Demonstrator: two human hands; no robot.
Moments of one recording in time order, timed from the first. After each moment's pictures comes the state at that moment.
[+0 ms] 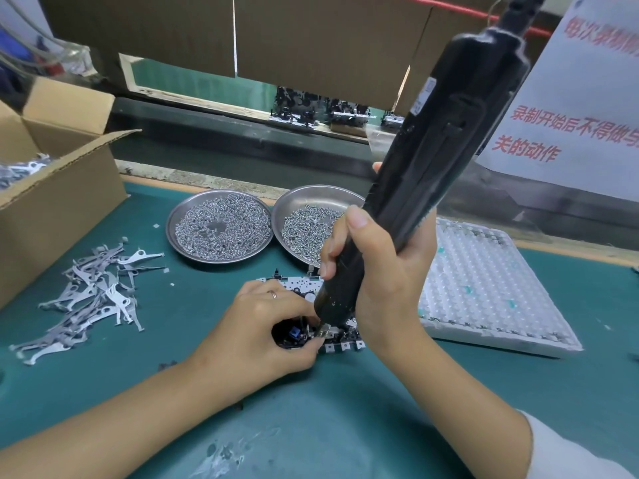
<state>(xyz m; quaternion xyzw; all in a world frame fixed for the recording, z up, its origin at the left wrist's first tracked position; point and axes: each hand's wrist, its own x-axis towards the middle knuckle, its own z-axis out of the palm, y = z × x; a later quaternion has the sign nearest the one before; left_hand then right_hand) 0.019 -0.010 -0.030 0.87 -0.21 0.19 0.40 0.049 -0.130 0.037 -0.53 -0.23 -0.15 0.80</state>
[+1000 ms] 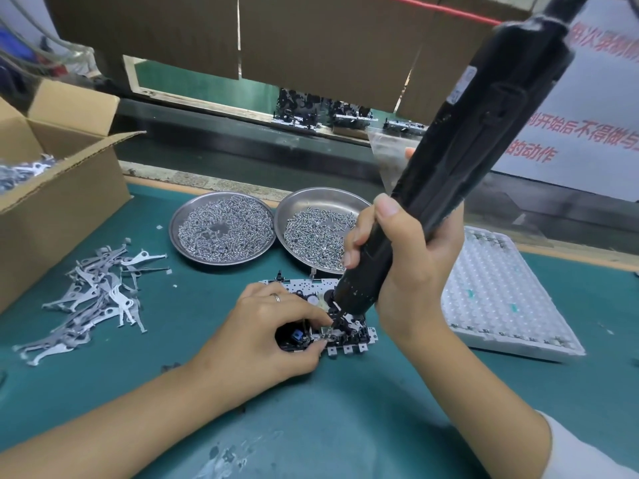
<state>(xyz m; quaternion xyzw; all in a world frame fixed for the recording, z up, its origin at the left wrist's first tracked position) 0.020 -0.008 -0.034 0.88 -0.19 0.17 0.41 0.060 -0.142 0.044 -0.53 -0.25 -0.16 0.79</state>
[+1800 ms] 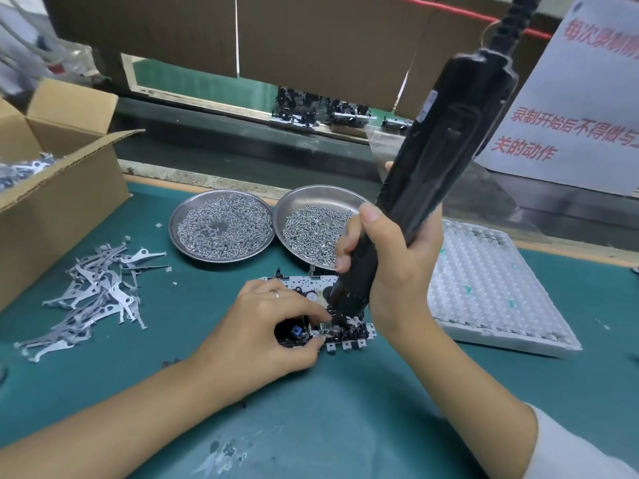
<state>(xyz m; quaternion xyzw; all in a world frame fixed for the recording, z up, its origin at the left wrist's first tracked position) 0.017 -0.008 -0.032 0.88 -0.19 0.17 0.40 0.065 -0.141 0.031 -0.57 -0.23 -0.15 0.78</state>
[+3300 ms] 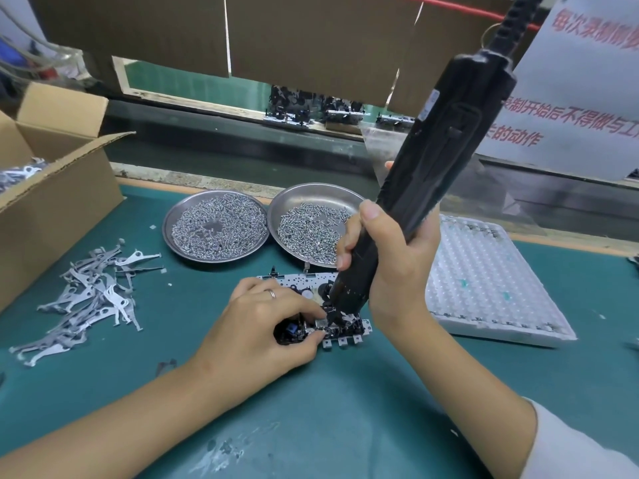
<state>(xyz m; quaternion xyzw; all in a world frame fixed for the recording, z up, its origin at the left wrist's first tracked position) 0.017 -0.011 -0.035 0.88 -0.19 0.20 0.38 0.066 -0.147 0.031 -0.55 -0.22 -0.15 0.79</state>
